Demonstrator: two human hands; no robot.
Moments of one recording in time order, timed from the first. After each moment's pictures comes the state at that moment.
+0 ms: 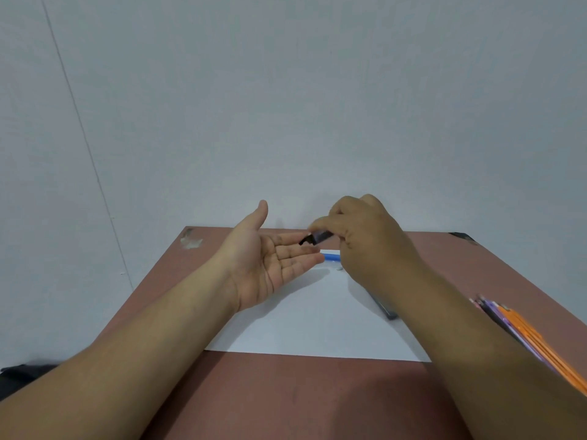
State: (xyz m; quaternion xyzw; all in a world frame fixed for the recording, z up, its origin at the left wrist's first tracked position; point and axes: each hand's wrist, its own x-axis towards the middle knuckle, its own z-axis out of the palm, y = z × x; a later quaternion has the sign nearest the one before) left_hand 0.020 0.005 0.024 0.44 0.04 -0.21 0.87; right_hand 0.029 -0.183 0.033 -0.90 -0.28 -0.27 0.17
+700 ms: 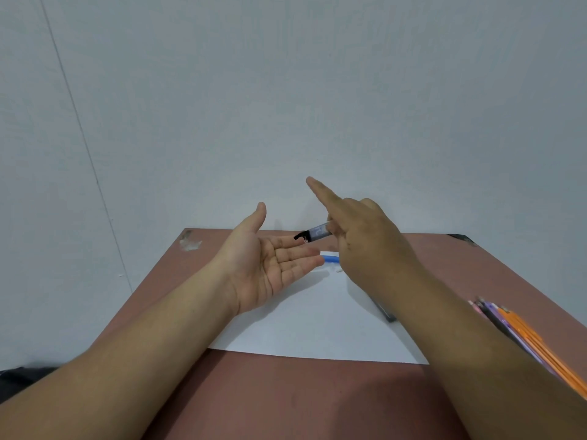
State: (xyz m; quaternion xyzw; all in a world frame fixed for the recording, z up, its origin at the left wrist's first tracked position) left_hand 0.022 0.006 0.021 0.44 0.04 -0.22 0.87; right_hand 0.025 -0.183 0.034 -0.91 -0.26 -0.25 0.20
